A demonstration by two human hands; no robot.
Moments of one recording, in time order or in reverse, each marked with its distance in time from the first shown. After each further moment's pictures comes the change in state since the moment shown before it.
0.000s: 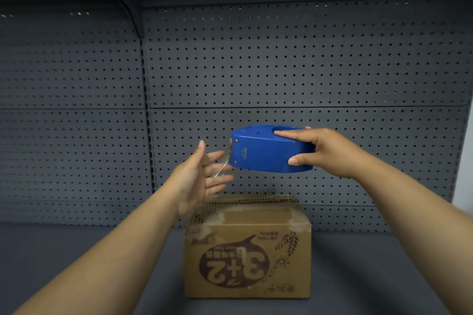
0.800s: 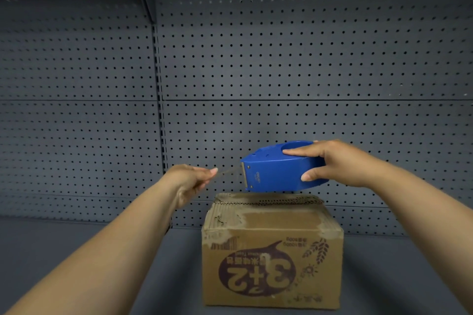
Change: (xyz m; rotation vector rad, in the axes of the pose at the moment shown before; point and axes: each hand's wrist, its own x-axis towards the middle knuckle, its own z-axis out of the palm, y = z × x) left_hand 0.046 -0.013 -0.069 0.109 0.301 -0.161; right_hand 0.032 0.010 0.038 -0.147 -0.176 0.049
